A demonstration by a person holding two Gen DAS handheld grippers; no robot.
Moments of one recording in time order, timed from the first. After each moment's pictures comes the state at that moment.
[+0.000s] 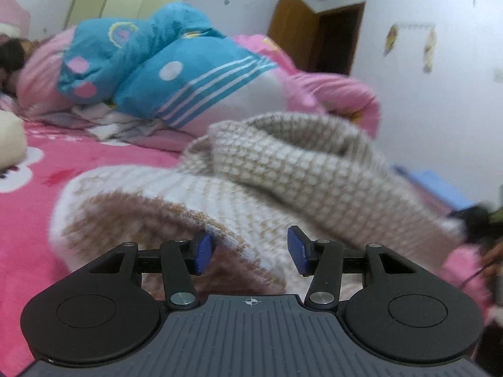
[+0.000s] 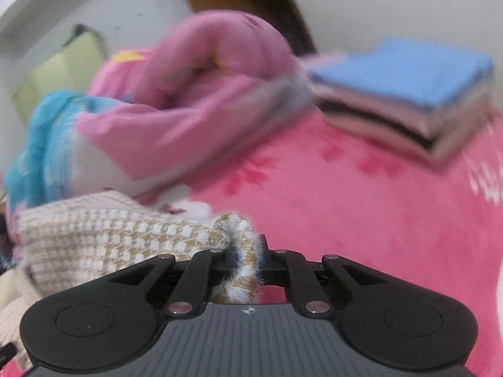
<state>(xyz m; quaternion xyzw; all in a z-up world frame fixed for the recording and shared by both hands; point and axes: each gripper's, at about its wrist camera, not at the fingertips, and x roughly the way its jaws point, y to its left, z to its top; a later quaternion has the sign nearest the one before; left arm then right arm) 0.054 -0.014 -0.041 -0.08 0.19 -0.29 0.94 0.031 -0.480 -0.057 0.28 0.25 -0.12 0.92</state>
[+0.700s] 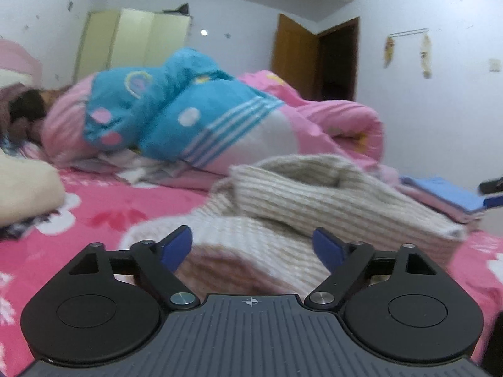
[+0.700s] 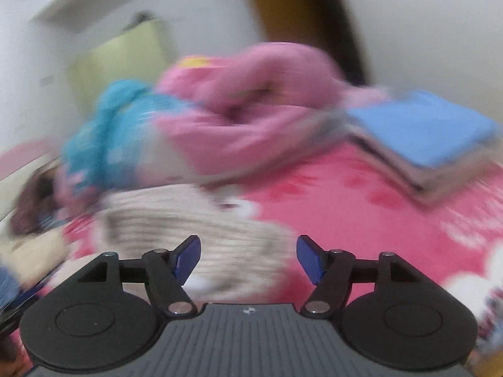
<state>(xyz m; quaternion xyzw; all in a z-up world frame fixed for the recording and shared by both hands) 0.026 0.006 -0.022 -0.03 0.13 -0.22 0.97 -0.065 -0.423 0.049 0.16 0.22 0.04 0.96</state>
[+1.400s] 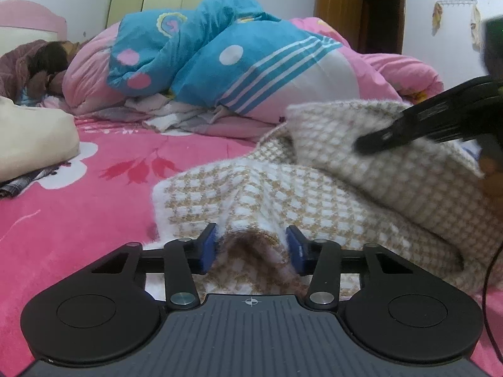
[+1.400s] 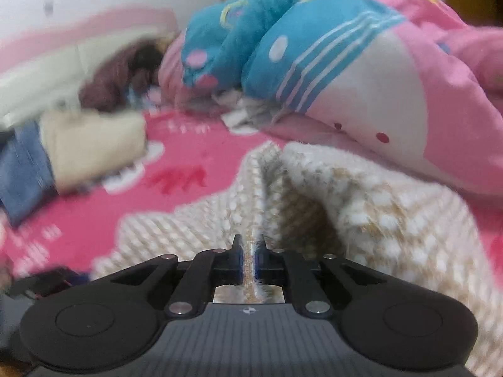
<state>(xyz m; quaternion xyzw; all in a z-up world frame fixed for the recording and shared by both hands) 0.087 0.005 -0.070 -0.03 0.21 -0.17 0.96 0.137 -0.230 0.018 0.00 0.29 0.22 0.93</state>
